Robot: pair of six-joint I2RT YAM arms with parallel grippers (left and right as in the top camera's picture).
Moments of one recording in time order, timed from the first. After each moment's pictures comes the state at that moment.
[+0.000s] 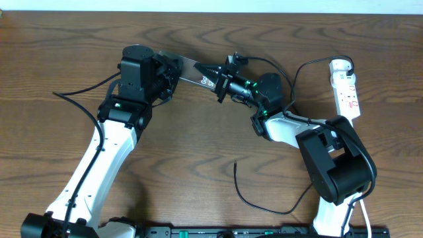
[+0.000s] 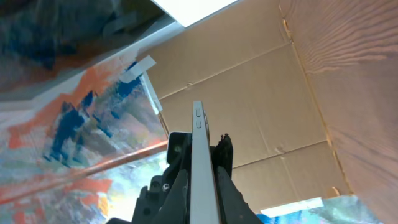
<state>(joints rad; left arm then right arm) -0.24 1.42 1.08 -0.21 0.19 -1.35 0.48 1.99 0.98 1.21 -0.68 2.11</state>
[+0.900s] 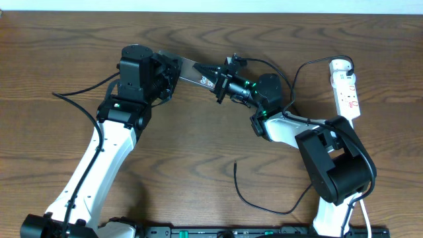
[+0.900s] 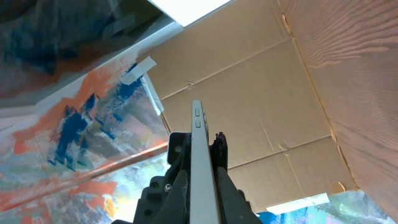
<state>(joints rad) -0.23 1.41 1.08 -0.22 0.19 -1.36 0.48 1.99 0.98 1.21 -0.68 2.15</state>
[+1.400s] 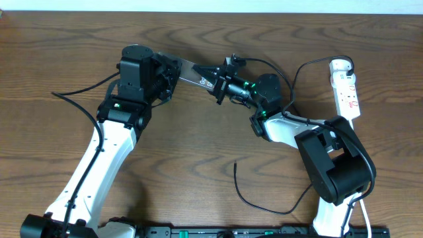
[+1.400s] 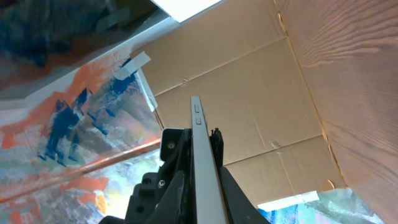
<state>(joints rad) -0.23 1.41 1.08 -0.22 0.19 -1.34 0.48 1.99 0.97 1.21 -0.70 2.11</state>
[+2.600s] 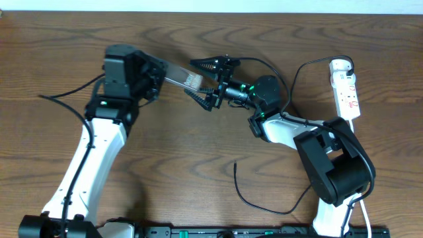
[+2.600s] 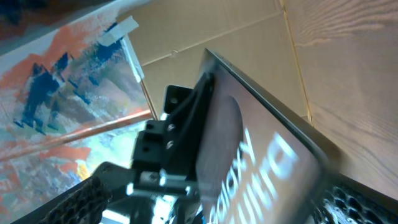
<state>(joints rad) -0.11 1.42 1.08 -0.26 0.24 -1.29 0.49 1.99 0.97 1.24 -0.79 2.06</state>
